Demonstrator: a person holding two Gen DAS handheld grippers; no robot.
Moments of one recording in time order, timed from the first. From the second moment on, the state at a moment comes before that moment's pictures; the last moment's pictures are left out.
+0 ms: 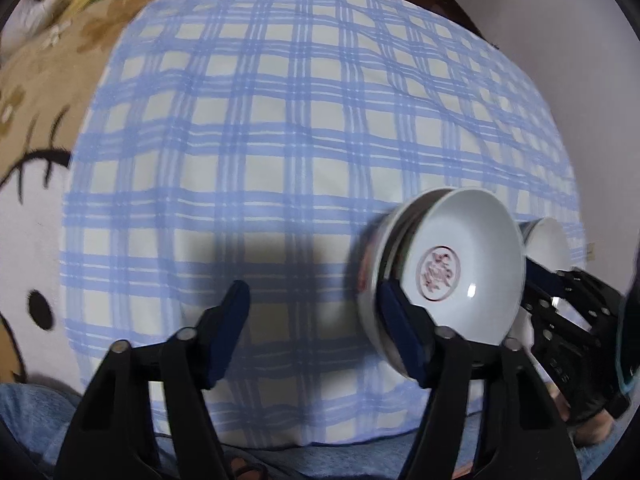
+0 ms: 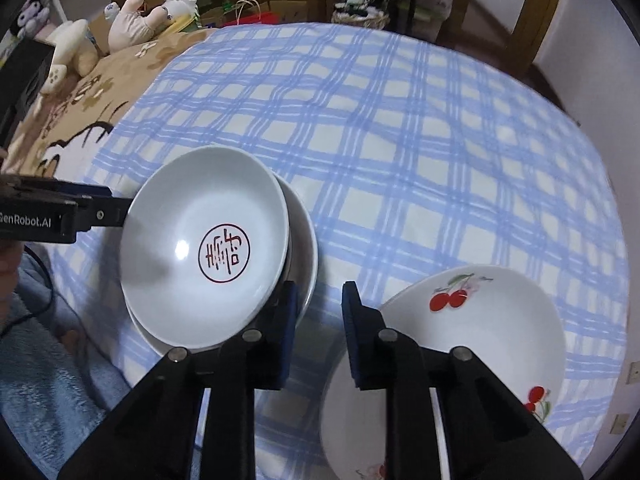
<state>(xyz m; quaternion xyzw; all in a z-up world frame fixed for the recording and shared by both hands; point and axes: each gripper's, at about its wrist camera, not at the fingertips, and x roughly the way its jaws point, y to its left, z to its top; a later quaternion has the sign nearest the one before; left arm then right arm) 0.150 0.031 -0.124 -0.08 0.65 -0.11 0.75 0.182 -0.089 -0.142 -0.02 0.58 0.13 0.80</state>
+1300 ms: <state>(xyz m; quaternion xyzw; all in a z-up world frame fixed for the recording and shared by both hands) 0.148 0.022 -0.123 -0.09 0.65 -0.13 0.74 0.202 -0.086 -0.158 0.03 0.64 0.11 0.76</state>
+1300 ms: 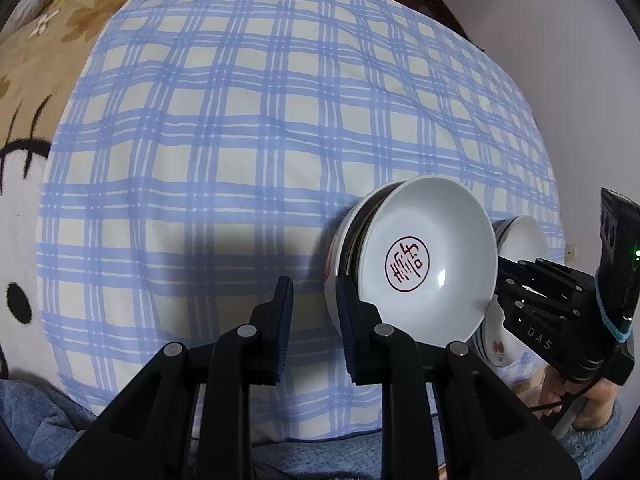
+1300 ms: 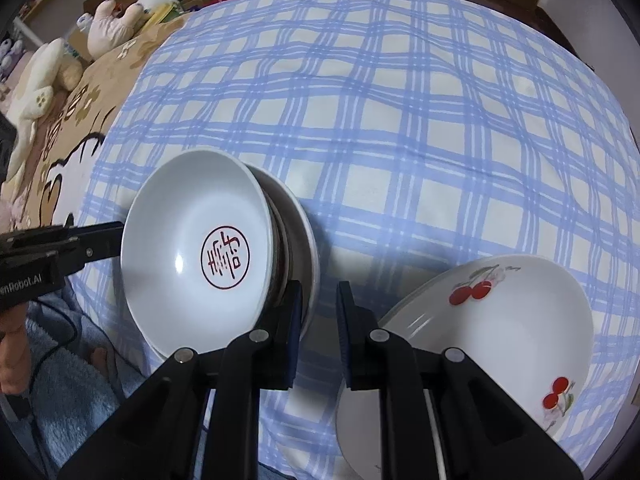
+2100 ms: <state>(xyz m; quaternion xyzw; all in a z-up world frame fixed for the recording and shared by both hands) 0.149 -0.002 -0.127 -0.06 0.65 -0.11 0.75 0.182 -0.100 -0.160 0.13 0.60 0.07 0.78</state>
